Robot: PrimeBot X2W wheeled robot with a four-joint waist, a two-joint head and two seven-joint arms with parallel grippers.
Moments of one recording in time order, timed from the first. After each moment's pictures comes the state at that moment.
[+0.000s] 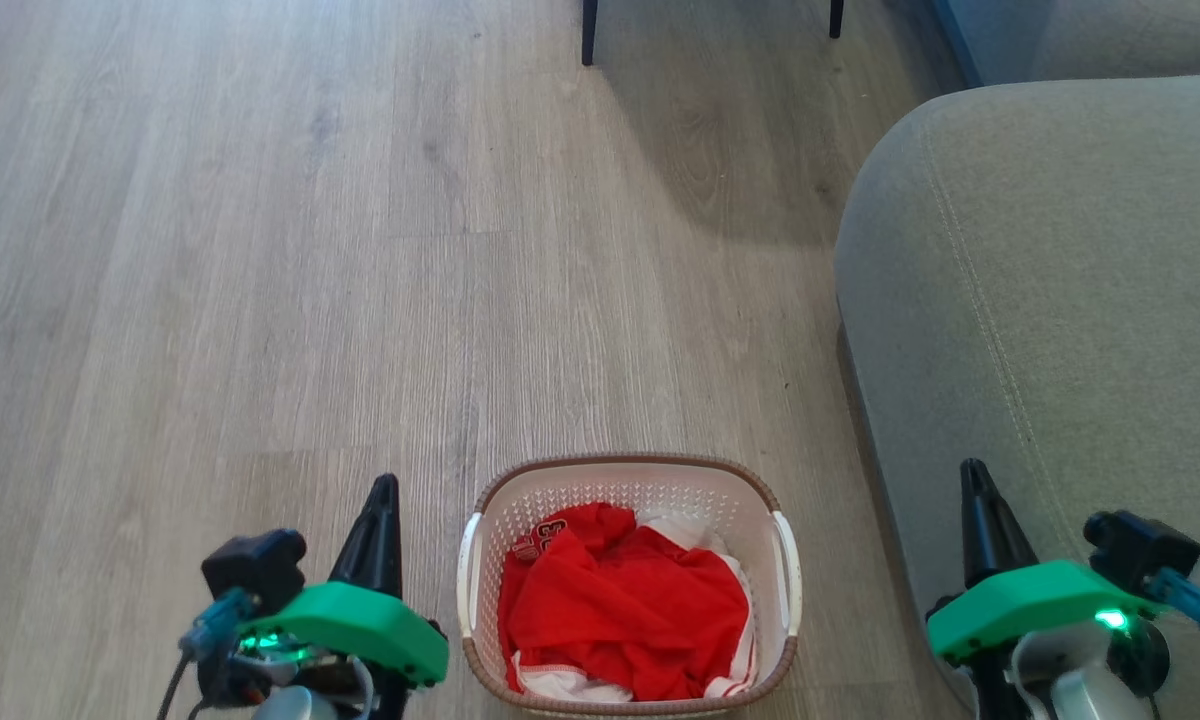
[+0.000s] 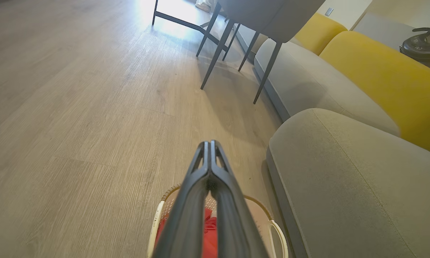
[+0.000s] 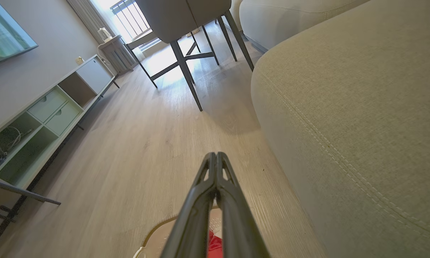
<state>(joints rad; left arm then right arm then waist) 0.00 0.06 -0.27 0.23 -0.51 0.03 -0.20 0.00 -0.06 0.08 0.21 0.56 0.12 -0.20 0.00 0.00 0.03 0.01</state>
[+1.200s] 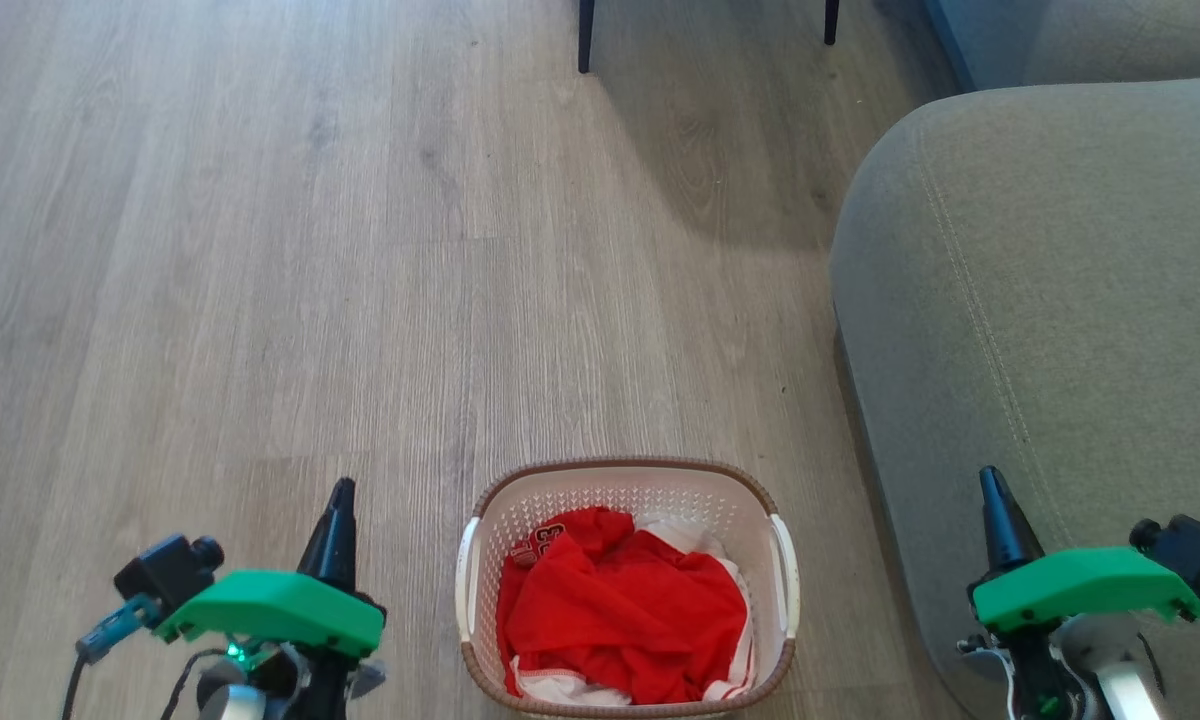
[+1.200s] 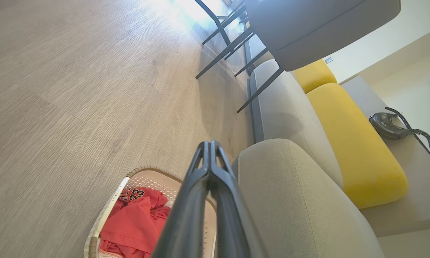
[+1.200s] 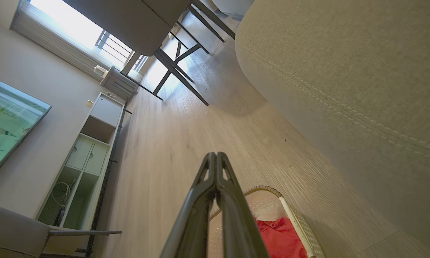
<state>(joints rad) -0.01 0.06 -0.17 0.24 -0.93 -0.03 -0.11 -0.02 -0.06 0.03 0.23 0.96 0.12 -0.10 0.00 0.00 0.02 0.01</state>
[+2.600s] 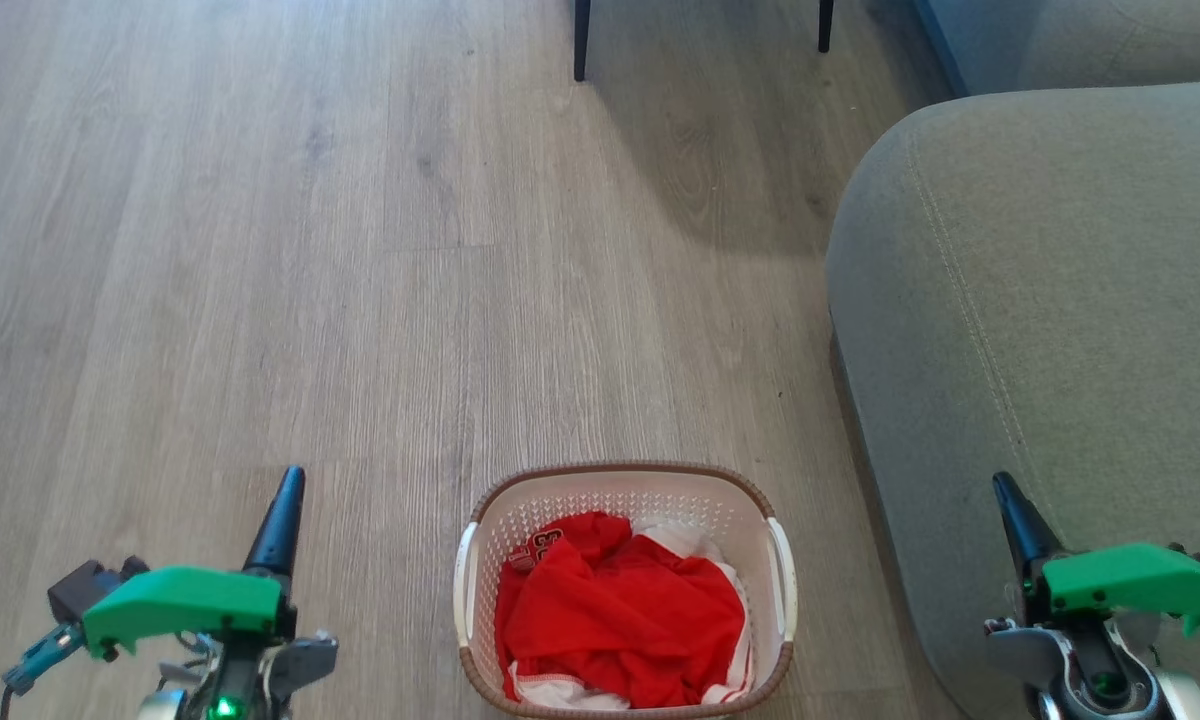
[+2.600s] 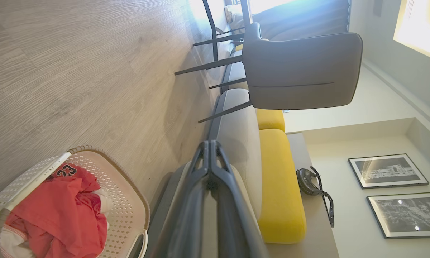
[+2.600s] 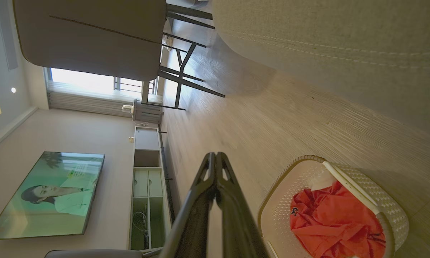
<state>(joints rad) -0.03 0.06 -0.05 0.26 -1.38 -0.09 0.01 -0.04 -0.06 -0.05 0.26 1.38 0.12 0.01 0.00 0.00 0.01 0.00</state>
